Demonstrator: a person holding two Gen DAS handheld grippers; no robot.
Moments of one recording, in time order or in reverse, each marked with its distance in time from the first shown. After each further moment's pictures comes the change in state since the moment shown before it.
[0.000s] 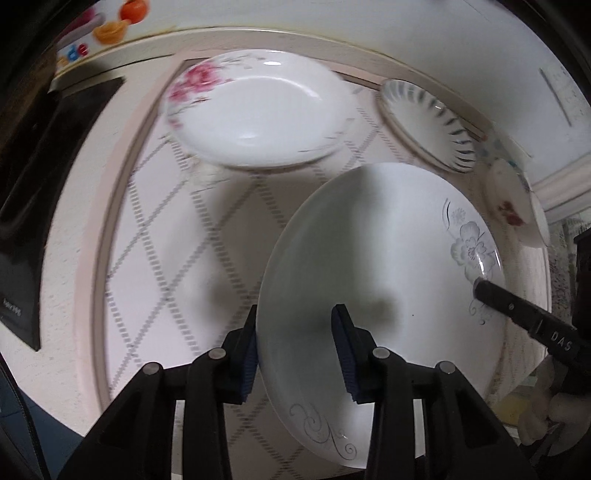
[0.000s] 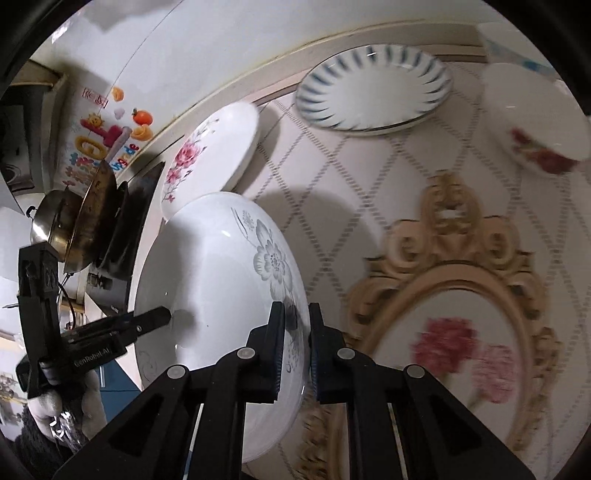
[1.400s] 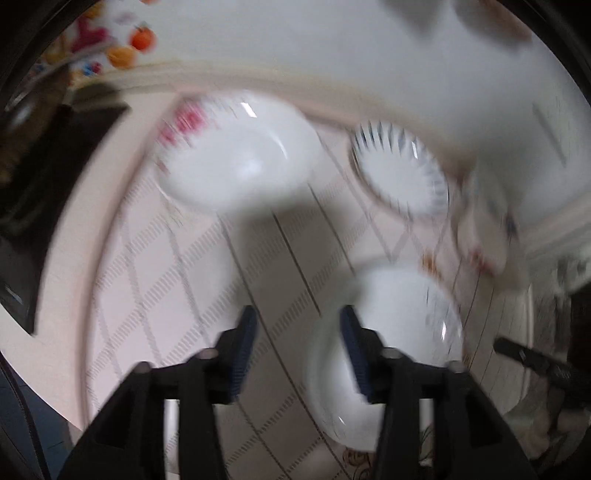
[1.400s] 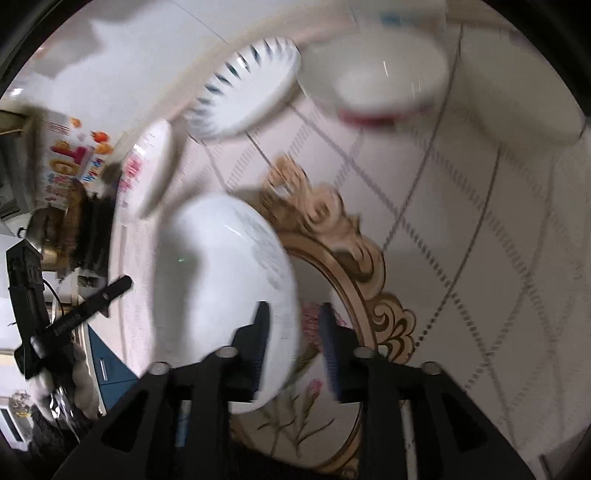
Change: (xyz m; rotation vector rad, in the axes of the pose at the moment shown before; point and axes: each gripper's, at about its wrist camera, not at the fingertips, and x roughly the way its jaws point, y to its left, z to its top) left arm -0.037 -0.032 0.042 -0.119 -0.153 0.000; right arm -0.078 -0.104 0.000 0.094 0.082 -0.043
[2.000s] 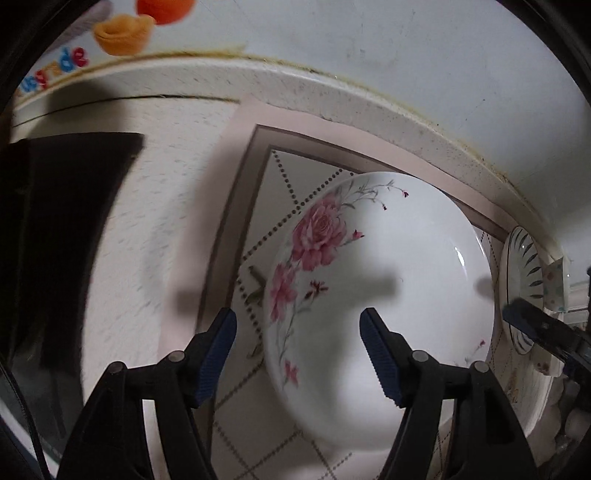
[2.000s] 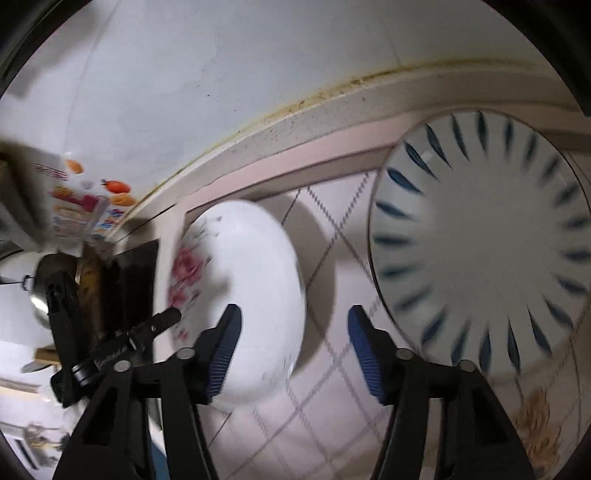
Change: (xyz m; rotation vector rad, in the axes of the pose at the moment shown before) left arm 0.121 0.143 0.157 -0.032 0.122 0.020; right arm 0.154 0.181 0.186 -0.013 -0.054 0.072
